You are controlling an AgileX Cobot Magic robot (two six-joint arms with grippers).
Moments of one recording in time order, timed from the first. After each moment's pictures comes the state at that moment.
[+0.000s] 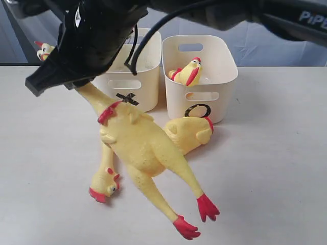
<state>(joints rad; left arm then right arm) -0.04 0.00 0.00 0.16 0.24 -0.04 0.93 1.93 -1.89 0.06 0.90 -0.12</state>
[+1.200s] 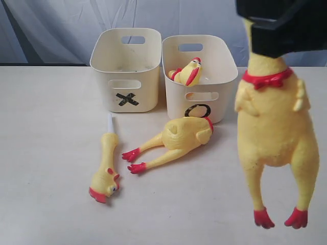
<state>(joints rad) -0.04 0.00 0.00 0.16 0.24 -0.04 0.77 0.88 -0.92 -0.46 0.35 0.38</state>
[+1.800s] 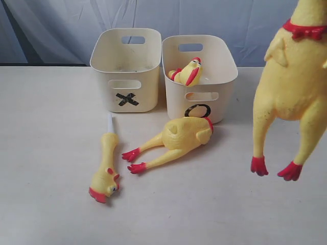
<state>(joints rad) -0.04 0.00 0.00 0.16 0.24 -0.04 0.54 0.85 -0.86 -0.94 0.13 0.87</state>
